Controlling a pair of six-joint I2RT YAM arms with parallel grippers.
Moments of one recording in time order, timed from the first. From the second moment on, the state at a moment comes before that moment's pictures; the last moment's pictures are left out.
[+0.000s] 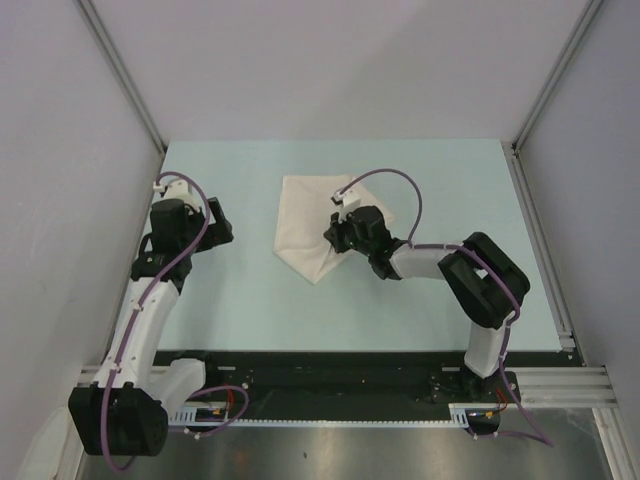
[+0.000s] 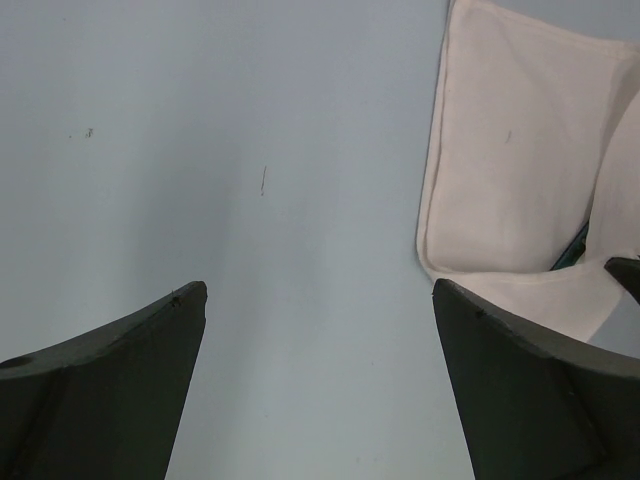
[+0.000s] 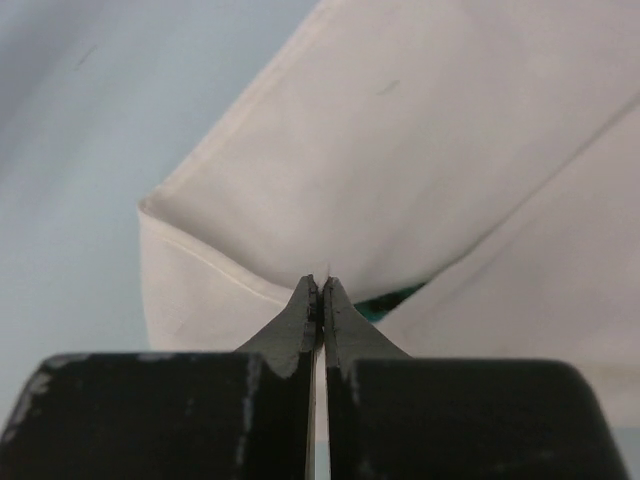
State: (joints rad) left arm -0.01 0.98 0.83 -0.41 -0.02 -0.26; right arm 0.72 1.85 0.97 0.52 -0.05 0.20
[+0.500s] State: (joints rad) left arm 0.02 0.99 0.83 -0.41 -0.02 -0.26; right arm 0.54 1.85 0.94 0.56 -0.05 0.23
